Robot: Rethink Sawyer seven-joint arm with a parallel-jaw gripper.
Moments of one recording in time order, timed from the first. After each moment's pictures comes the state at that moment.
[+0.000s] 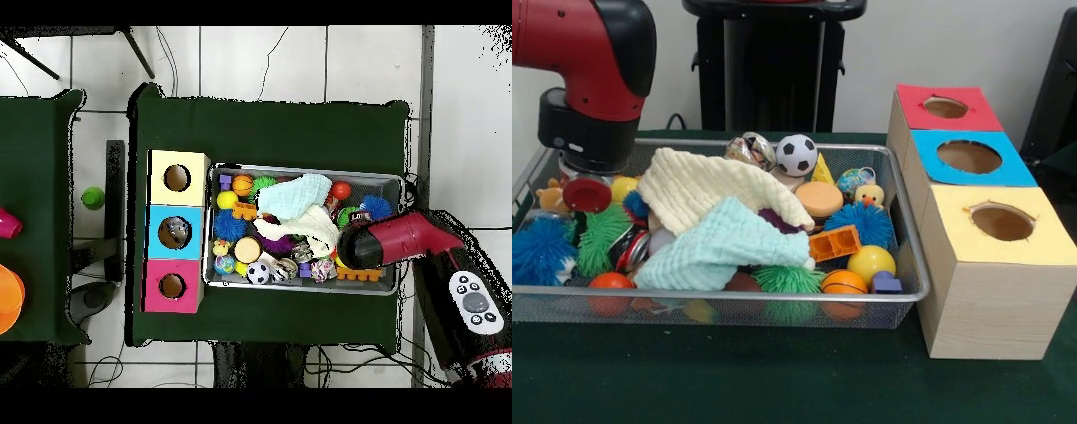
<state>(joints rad) -0.83 -0.48 0.47 1.53 -1.15 0.66 0.33</state>
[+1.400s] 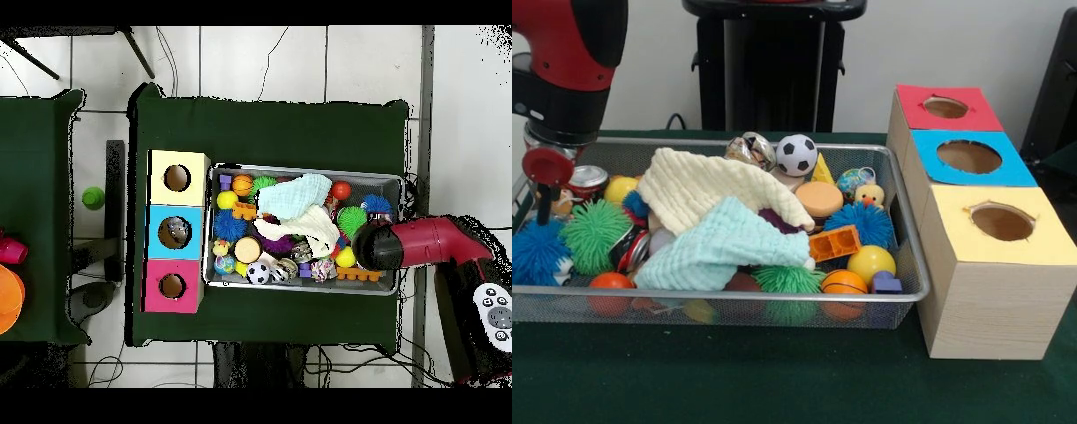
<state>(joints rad) -0.82 -0.54 0.39 1.52 -1.03 0.68 0.33</state>
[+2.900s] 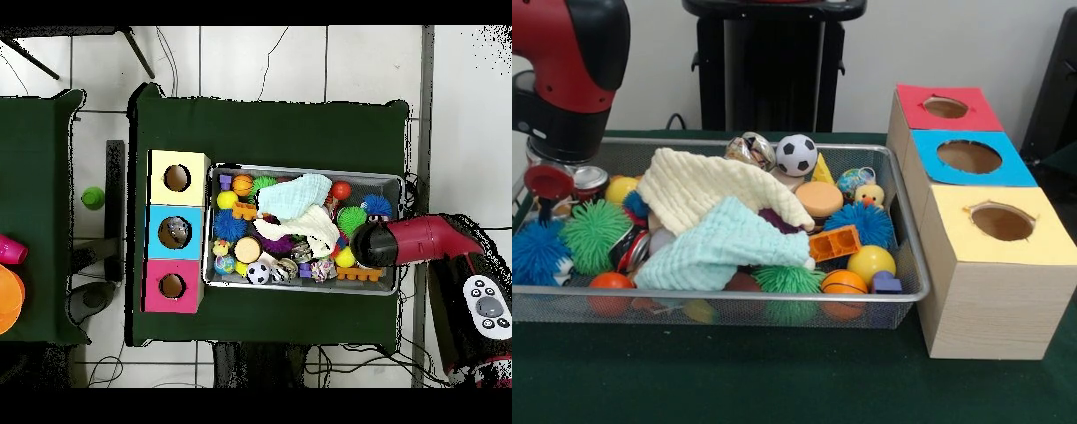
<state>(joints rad) -0.78 -0.49 0.33 1.46 -1.03 0.69 0.33</state>
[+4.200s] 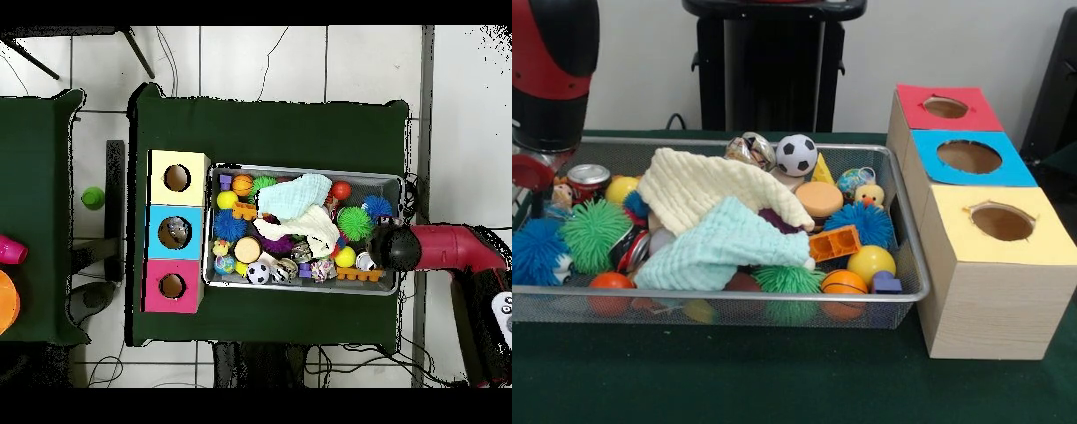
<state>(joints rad) -0.89 -0.52 0.40 1.50 -0.91 0.69 0.33</state>
